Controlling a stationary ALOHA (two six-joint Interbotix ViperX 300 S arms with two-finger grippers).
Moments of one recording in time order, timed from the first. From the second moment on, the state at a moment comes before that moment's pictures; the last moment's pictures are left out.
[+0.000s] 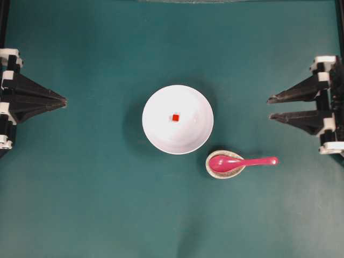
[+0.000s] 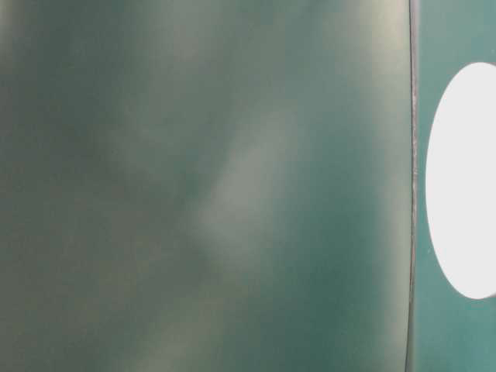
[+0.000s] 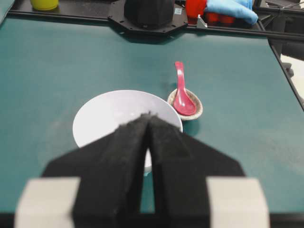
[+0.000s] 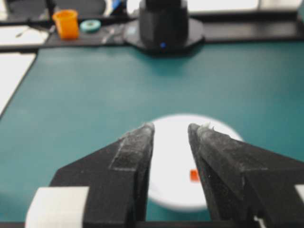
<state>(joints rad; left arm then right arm) 0.00 -0.99 1.15 0.01 -0.02 -0.06 0.01 -0.83 1.21 0.04 -0.28 0.05</state>
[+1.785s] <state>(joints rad) 0.03 -1.02 1.14 0.02 0.10 -0.05 0.53 0.17 1.40 0.49 -1.17 0.14</state>
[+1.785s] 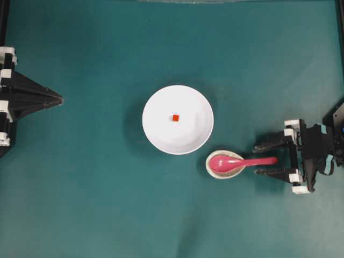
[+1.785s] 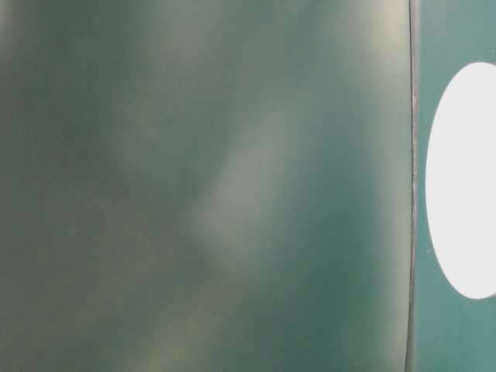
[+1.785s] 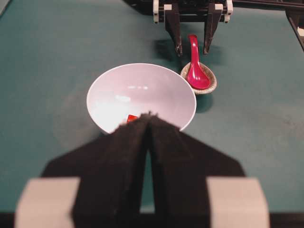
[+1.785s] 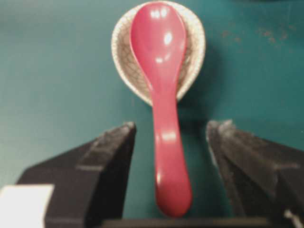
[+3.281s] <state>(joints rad) 0.03 -1.02 1.14 0.02 0.13 -0.04 0.55 0.17 1.41 0.49 -1.19 0.10</state>
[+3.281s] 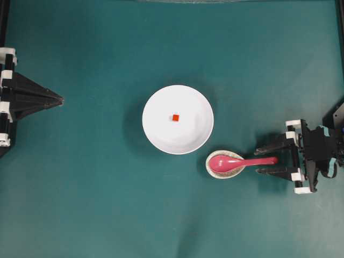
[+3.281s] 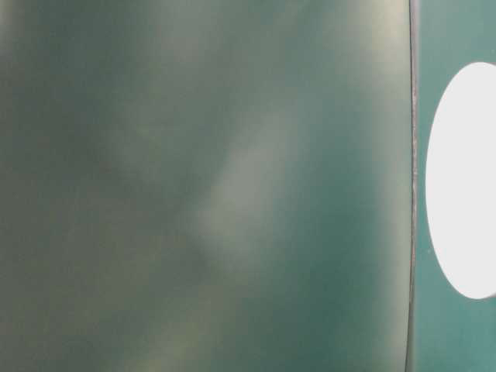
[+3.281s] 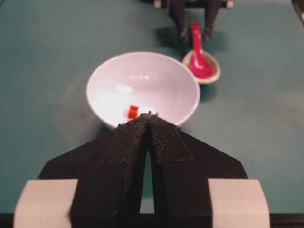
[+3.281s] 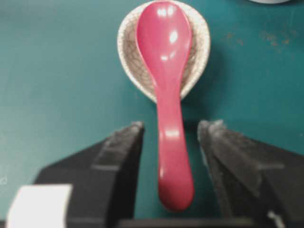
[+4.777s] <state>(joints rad) 0.03 -1.02 1.14 0.02 0.13 -0.04 0.55 0.17 1.41 0.49 -1.20 0.10</state>
